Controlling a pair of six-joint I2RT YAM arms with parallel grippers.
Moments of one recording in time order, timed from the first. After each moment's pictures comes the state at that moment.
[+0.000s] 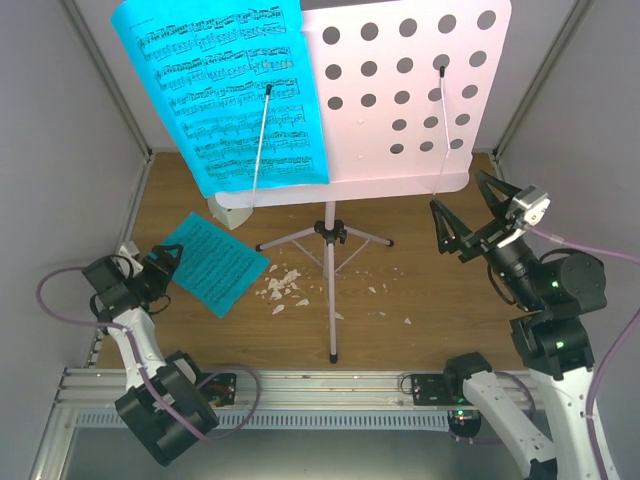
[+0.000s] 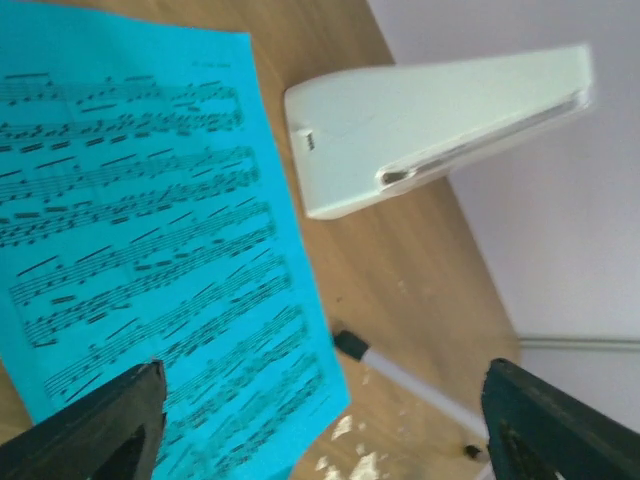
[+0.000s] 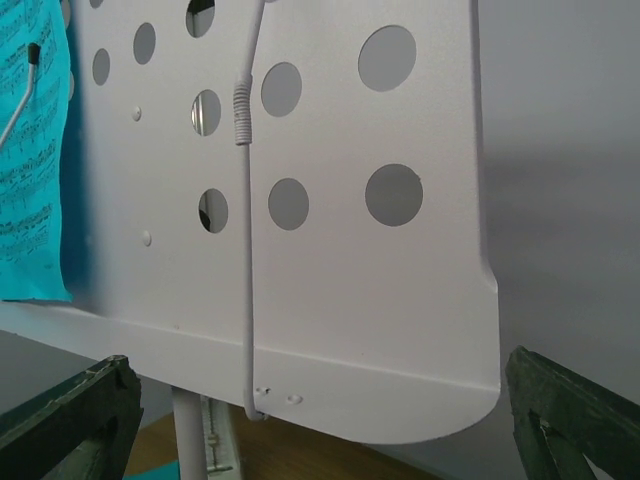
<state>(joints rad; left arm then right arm) 0.71 0.89 0.46 -0.32 0.81 -0.54 0.26 0.59 1.05 -0.16 -0.33 0.11</state>
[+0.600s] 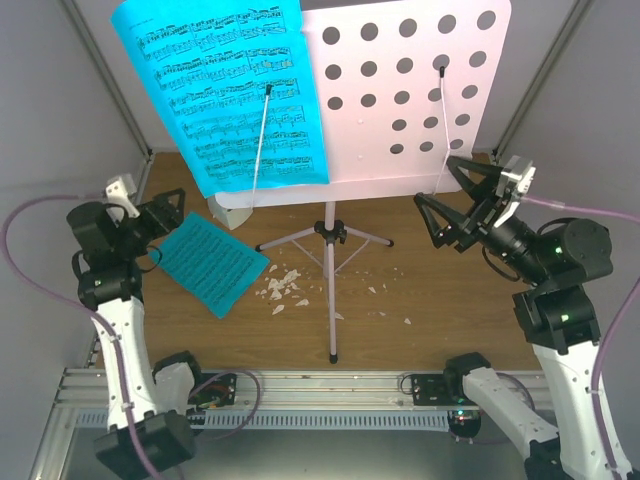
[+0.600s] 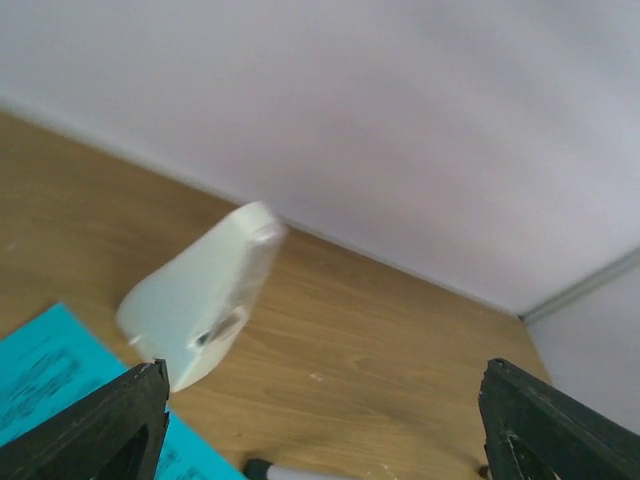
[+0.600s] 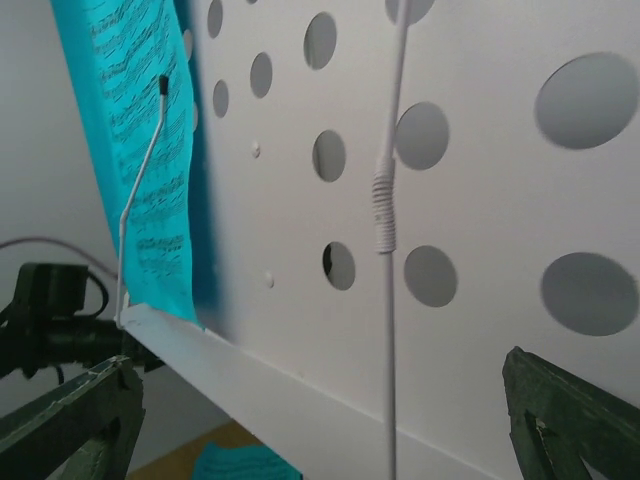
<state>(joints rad) 0.47 0.86 0.94 -0.41 0.64 -0.42 0.26 0.74 1.24 -0.19 -0.57 0.24</state>
